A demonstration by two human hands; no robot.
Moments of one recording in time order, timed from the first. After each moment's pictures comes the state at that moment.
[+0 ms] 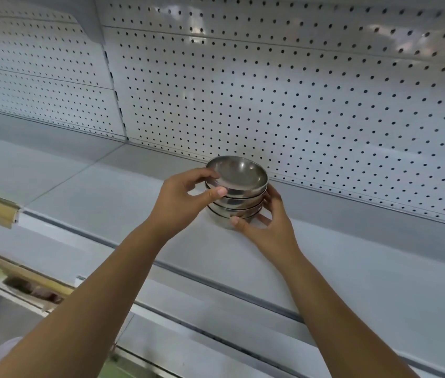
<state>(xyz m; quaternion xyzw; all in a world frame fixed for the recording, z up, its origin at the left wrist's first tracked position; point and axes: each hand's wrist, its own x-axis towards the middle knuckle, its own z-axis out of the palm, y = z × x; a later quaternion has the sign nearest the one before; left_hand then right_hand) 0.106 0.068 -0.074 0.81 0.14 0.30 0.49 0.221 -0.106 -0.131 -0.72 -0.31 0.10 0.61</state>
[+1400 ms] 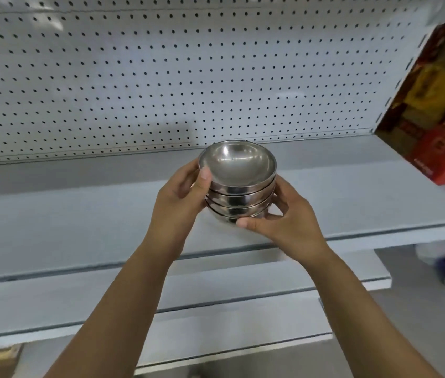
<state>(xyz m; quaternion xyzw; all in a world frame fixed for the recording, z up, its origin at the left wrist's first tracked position) 0.126 -0.159 -0.059 0.69 0.04 0.15 0.71 0.174 -0.354 -0.098 -0.76 -0.16 0.01 0.63</state>
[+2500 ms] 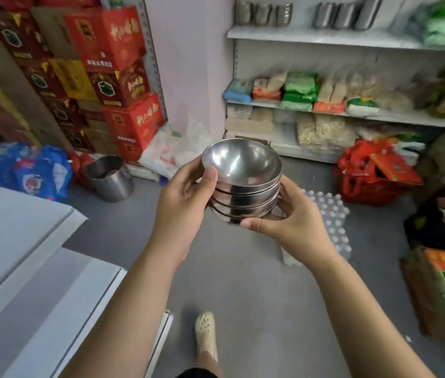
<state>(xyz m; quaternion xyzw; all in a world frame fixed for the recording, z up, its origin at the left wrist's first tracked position) 0.057 -0.741 -0.062 0.59 -0.32 -0.25 0.70 -0.097 -0.863 -0.106 -0.72 0.26 -0.34 0.55</state>
